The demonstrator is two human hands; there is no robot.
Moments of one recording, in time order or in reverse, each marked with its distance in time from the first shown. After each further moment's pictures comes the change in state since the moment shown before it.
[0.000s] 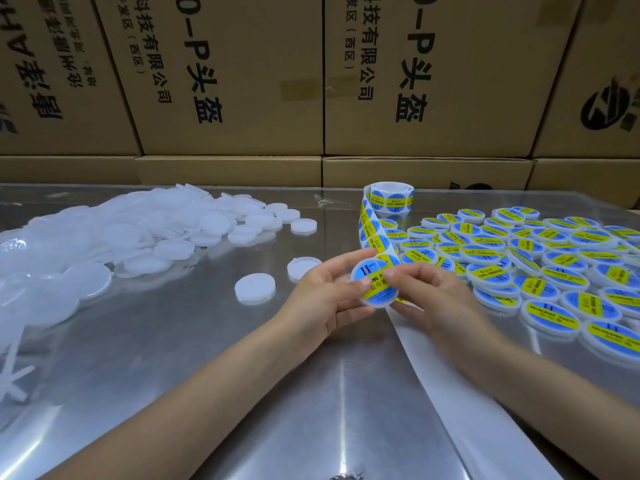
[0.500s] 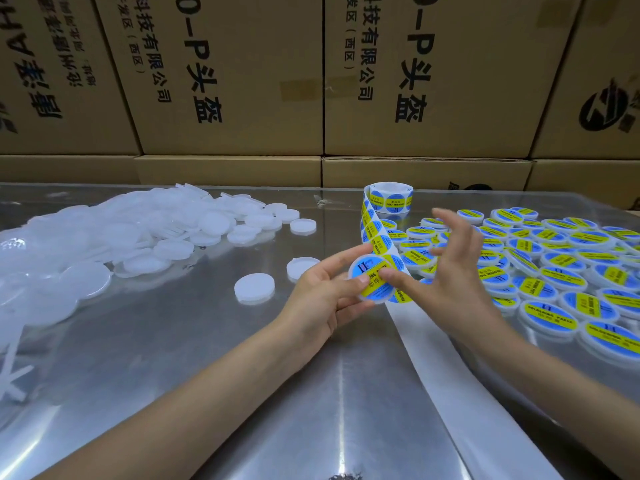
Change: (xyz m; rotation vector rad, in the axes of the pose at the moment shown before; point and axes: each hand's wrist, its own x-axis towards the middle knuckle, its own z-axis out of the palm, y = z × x) left_hand -0.004 0.002 0.006 -0.084 0.035 0.026; right_hand 0.013 -0.003 -0.013 -0.719 0.208 -0.580
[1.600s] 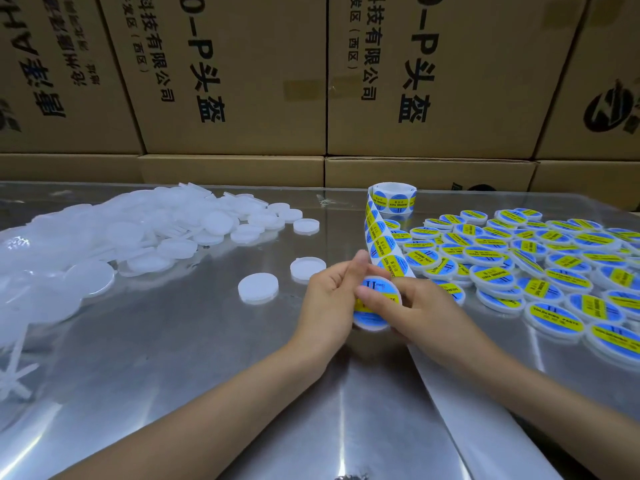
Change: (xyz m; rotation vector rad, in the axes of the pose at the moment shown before) left_hand -0.002 -0.009 0.018 0.300 0.250 0.206; right_hand -0.018 -0.025 0.010 0.108 -0.419 0.129
